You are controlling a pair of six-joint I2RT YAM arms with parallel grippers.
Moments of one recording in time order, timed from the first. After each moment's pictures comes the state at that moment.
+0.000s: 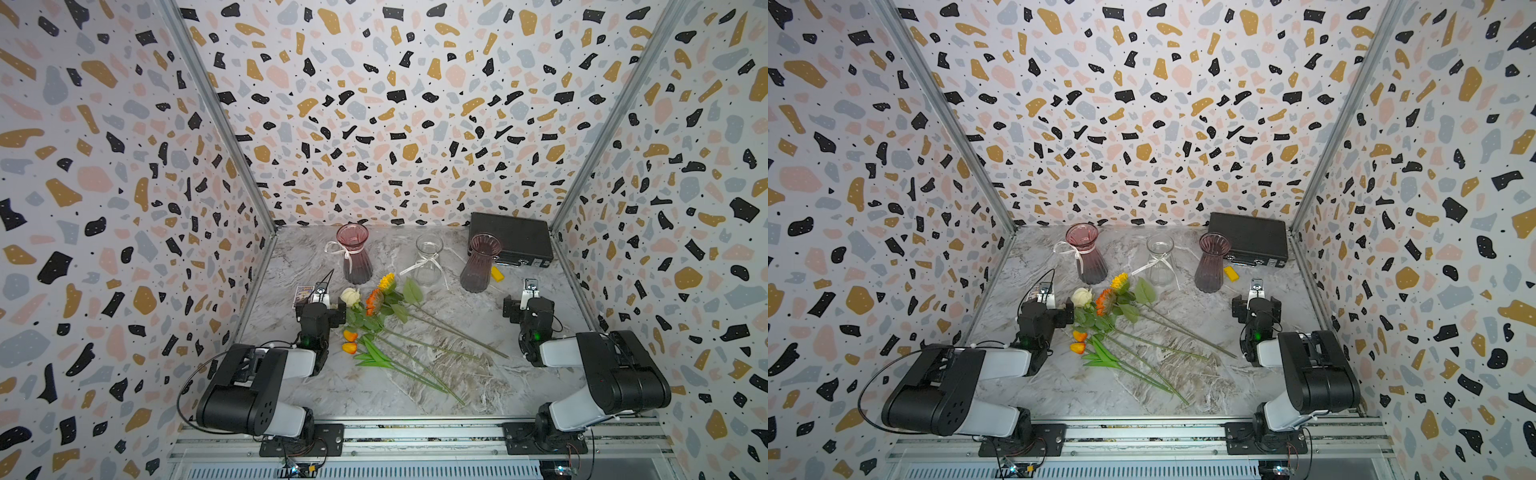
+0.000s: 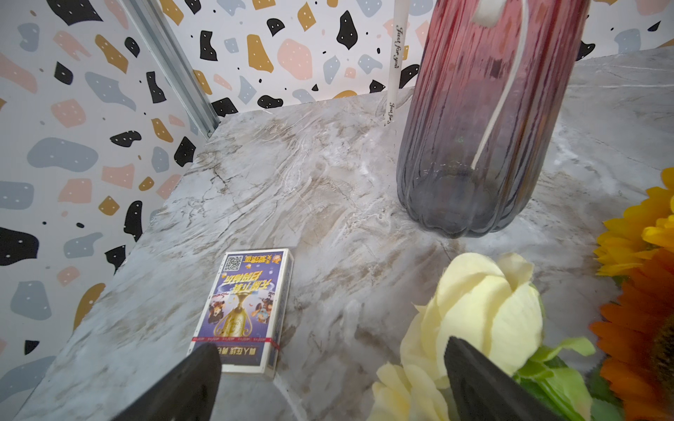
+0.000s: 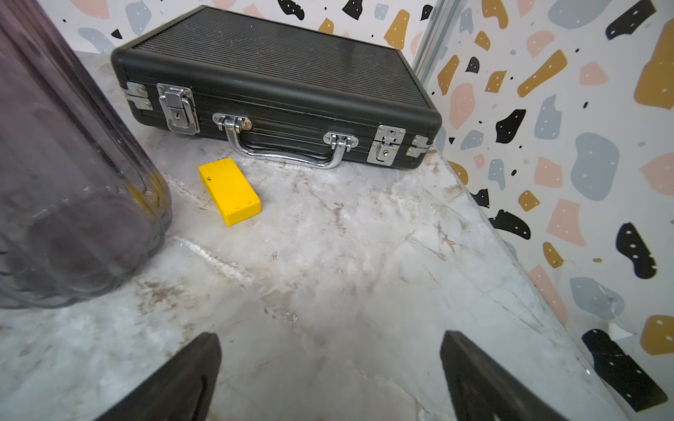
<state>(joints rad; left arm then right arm) -0.15 1.44 0.28 0.78 -0.27 0.07 0.08 1.53 0.33 0.81 0.30 -0.07</state>
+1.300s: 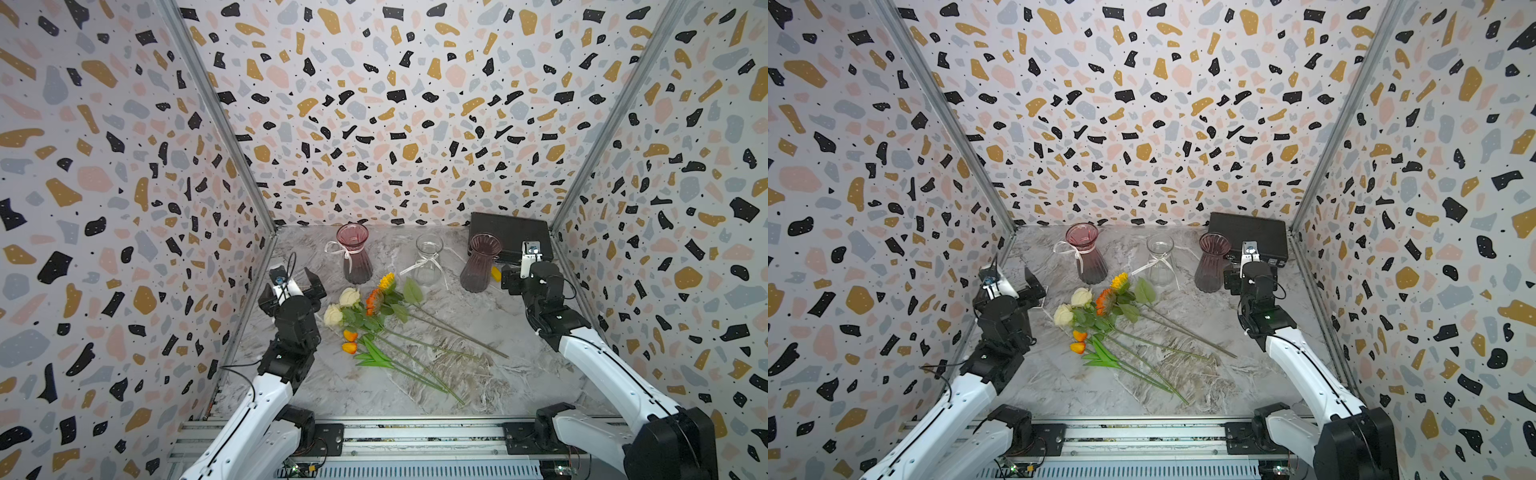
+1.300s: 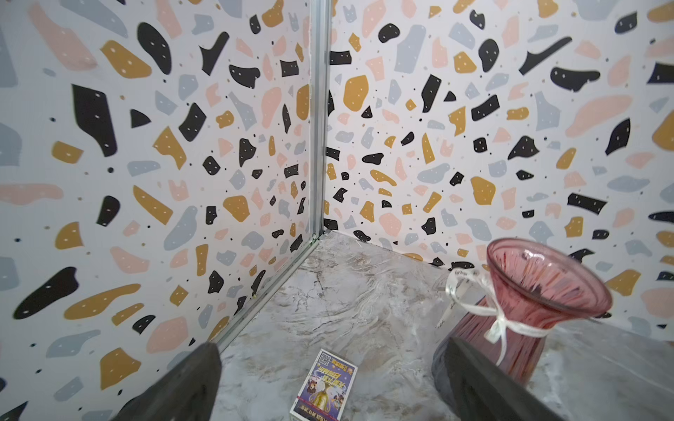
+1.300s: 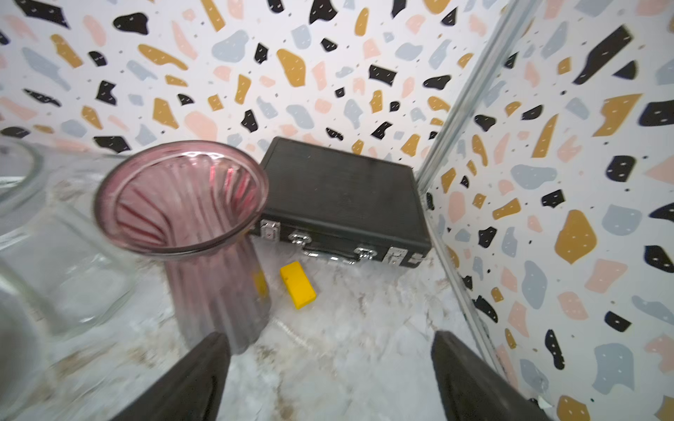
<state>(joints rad) -0.27 0.78 0.64 0.03 -0.71 -0.19 0.31 1.09 0.83 -0.14 0.36 -0.03</state>
